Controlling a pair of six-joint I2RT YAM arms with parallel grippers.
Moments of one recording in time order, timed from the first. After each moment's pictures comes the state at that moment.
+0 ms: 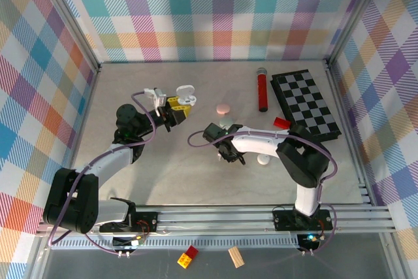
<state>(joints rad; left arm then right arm) -0.24 1.29 0.59 0.84 0.85 -0.32 0.92 1.85 1.15 -0.79 0.45 0.28</state>
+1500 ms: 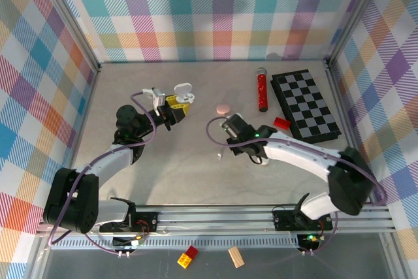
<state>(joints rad) -0.24 1.28 0.58 0.86 0.77 -0.29 0.83 1.40 0.97 -0.59 0.29 0.33</state>
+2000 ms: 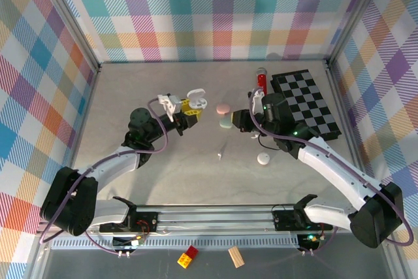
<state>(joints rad) -0.43 1.29 0.58 0.78 0.61 -0.09 0.60 1.14 0.93 -0.27 -0.24 0.54</state>
